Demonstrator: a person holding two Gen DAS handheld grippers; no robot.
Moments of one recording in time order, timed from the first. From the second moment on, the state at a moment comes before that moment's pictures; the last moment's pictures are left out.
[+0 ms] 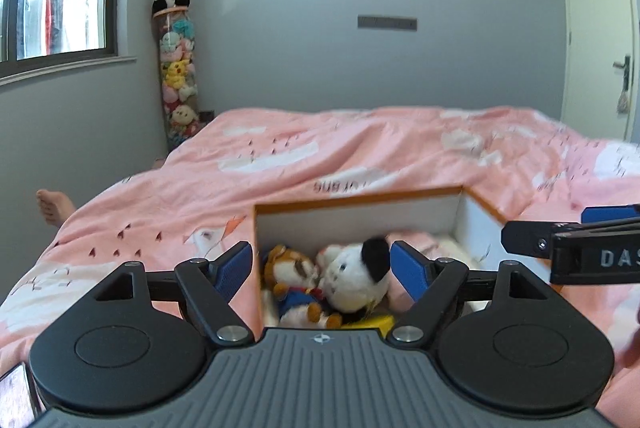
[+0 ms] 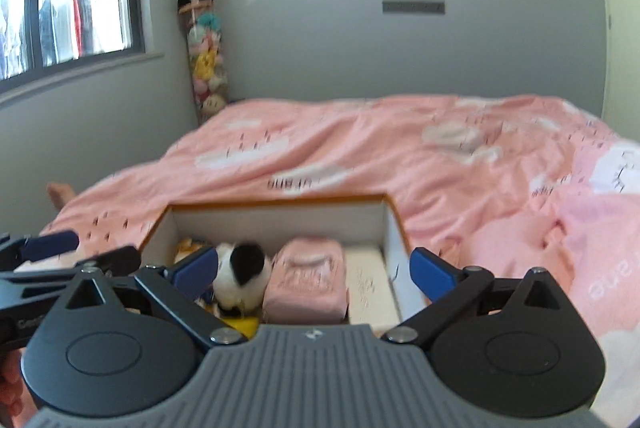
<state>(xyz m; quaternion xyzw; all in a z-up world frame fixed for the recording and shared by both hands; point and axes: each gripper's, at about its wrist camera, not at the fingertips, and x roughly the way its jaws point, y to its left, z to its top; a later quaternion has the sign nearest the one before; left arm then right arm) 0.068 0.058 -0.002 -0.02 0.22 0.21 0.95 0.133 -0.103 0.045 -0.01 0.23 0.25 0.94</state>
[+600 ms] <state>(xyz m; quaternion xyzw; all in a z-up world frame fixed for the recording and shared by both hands) 0.061 0.057 -0.013 -0.03 0.27 0.20 0.94 0.108 -0.097 0.030 -0.05 0.25 0.26 0.93</state>
